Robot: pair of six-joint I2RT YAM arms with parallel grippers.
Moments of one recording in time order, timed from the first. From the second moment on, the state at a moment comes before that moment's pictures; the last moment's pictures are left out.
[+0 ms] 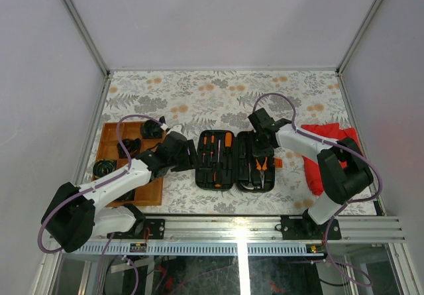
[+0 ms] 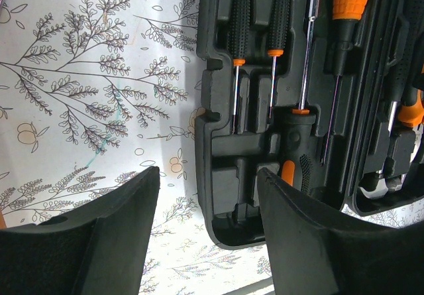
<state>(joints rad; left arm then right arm) -0.65 1.19 0.63 -0.30 -0.06 -0.75 0.54 1.66 1.00 -0.59 0.04 0.45</state>
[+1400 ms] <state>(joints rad) -0.65 1.15 0.63 -0.31 -0.06 -0.75 0.54 1.54 0.90 -0.64 0.14 0.45</state>
